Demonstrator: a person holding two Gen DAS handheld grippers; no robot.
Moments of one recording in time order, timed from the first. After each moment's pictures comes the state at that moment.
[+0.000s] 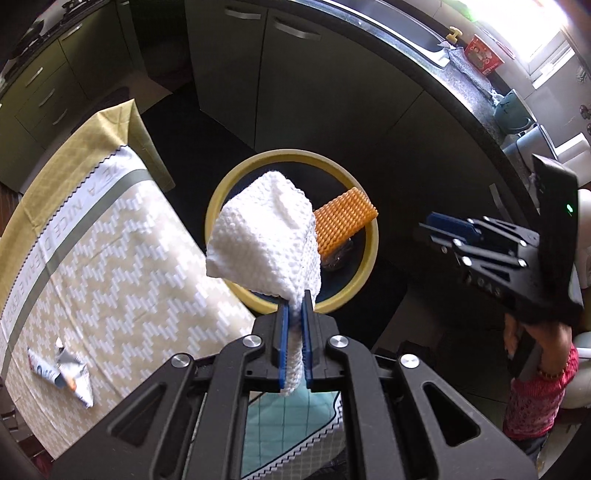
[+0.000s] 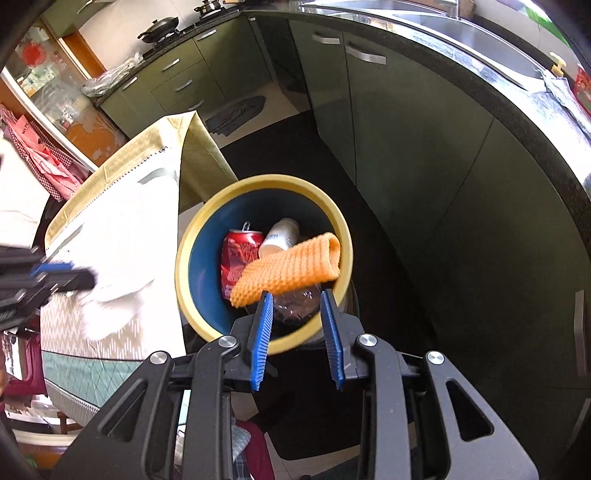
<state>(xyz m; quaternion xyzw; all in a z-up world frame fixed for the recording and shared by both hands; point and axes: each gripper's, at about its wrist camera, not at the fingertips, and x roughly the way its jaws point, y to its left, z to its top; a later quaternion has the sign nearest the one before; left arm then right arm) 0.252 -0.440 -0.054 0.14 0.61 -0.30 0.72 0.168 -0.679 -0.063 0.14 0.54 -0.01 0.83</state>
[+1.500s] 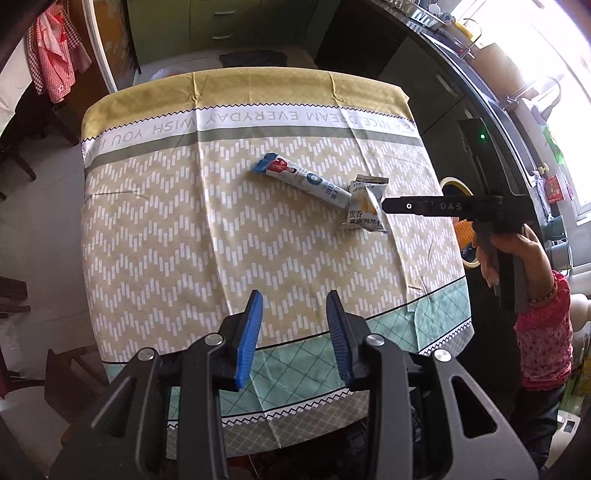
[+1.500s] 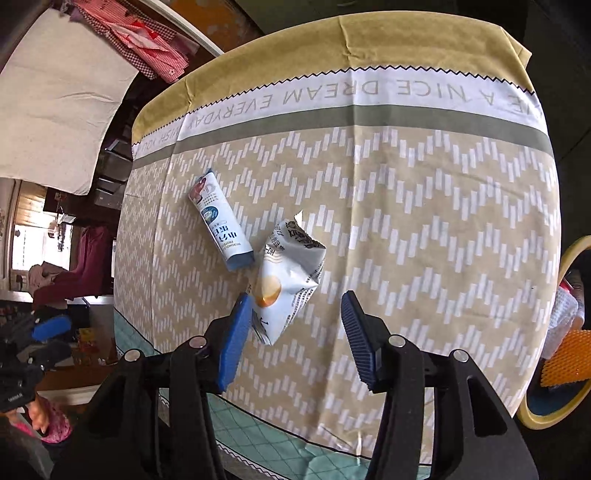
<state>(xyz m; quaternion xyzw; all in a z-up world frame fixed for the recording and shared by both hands) 0.189 -0.001 -0.016 -0.05 0.61 -0.12 0.78 0.318 -0.293 -0.098 0.09 0.66 0.22 0.71</state>
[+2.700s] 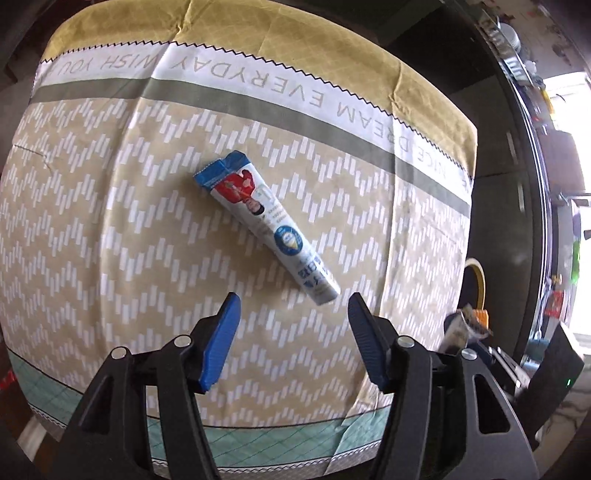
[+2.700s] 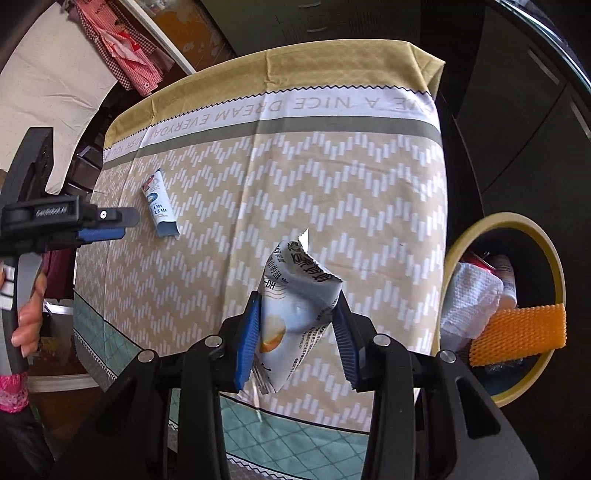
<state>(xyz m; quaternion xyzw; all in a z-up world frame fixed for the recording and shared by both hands) 0.311 -0.060 -0.114 -0.22 0.68 -0.02 0.70 0.272 -0.394 -0.068 0.04 0.63 0.16 0.76</state>
